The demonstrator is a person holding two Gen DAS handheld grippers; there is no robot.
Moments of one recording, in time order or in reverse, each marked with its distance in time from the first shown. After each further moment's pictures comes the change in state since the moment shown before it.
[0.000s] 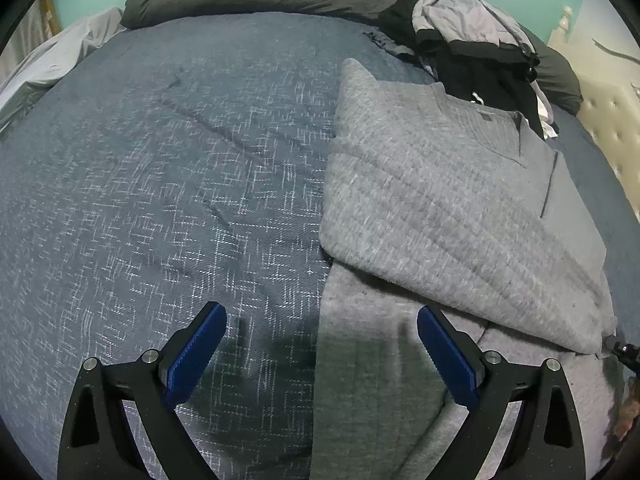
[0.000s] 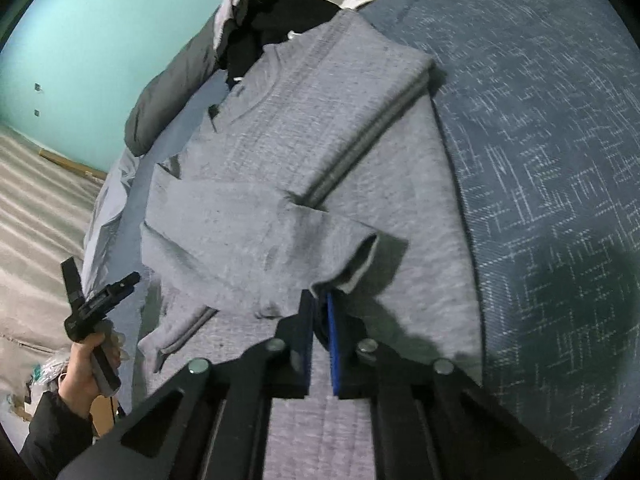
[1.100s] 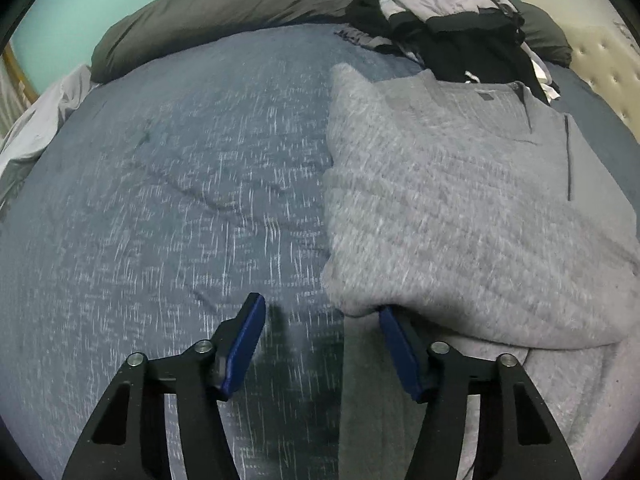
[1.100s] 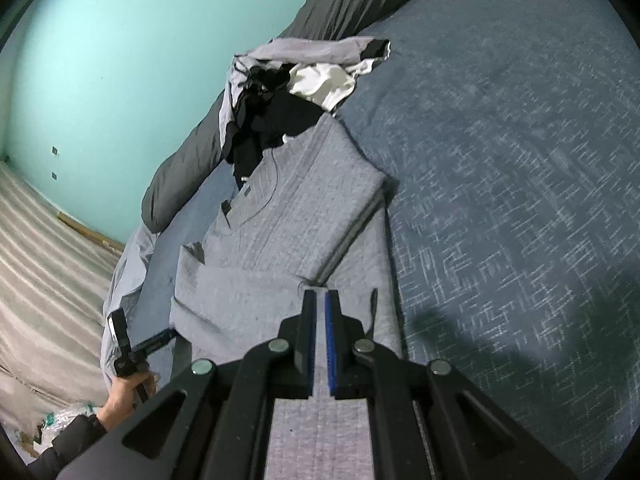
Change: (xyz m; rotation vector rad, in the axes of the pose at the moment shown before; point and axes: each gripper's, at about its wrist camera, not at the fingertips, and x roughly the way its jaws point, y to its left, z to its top) left arm 0.028 -0.034 0.033 0.222 -0.038 0.083; right arm -0.063 -0.023 0.019 0.081 -0.232 0.052
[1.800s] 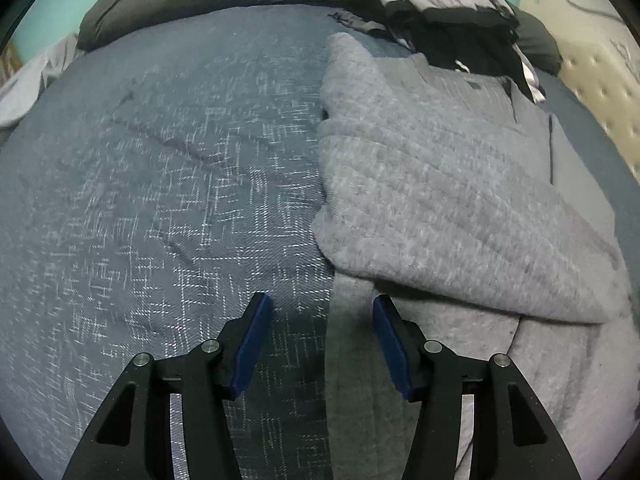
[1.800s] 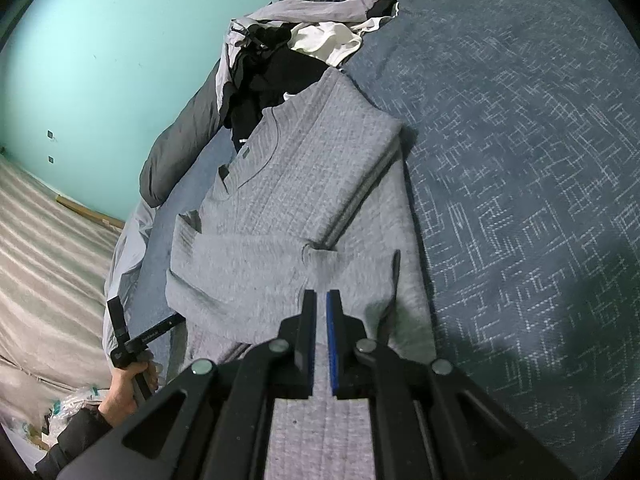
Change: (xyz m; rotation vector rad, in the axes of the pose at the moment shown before) left arm 0.016 0.016 -0.022 -0.091 0.072 -0.140; right arm 0.029 0.002 -0.010 0.010 0.094 0.004
